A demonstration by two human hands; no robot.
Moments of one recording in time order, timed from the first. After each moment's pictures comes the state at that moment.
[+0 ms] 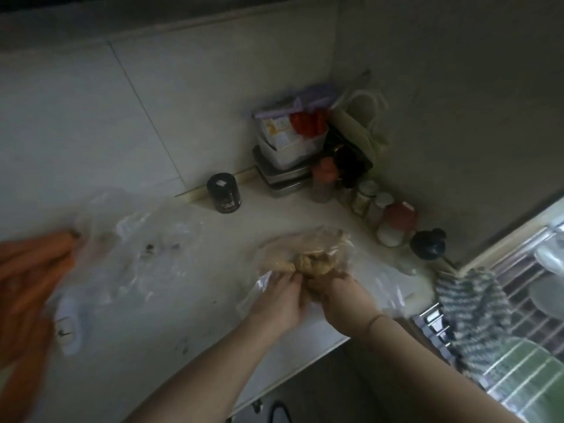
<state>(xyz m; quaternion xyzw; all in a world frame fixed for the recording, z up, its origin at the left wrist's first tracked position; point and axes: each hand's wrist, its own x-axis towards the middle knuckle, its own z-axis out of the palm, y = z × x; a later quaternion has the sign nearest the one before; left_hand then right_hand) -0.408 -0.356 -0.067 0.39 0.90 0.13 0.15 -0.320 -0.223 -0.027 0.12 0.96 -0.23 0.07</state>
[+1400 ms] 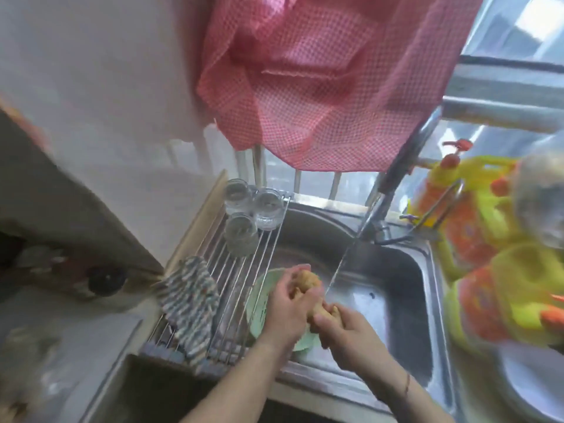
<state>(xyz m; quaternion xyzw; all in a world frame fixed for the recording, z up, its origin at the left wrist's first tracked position) -0.026 -0.057 -0.010 0.29 0.54 0.54 0.57 0.104 -0.063 0.017 0.56 0.53 -0.60 -0.21</state>
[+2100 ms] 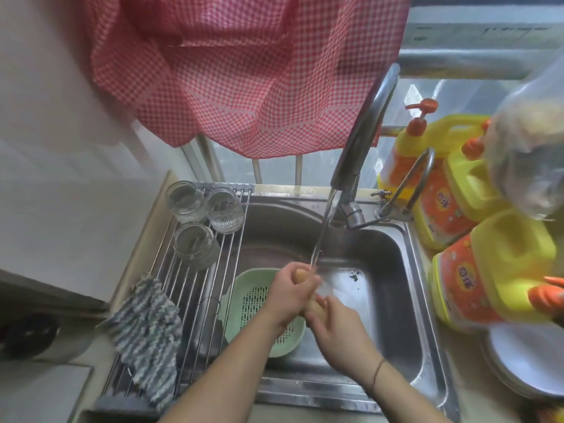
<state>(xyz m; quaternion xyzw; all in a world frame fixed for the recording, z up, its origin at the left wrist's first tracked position) 0.012 0.026 -0.068 0.34 0.57 0.37 0.65 0.127 -0.026 -0.035 0.66 0.61 -0.40 -0.17</state>
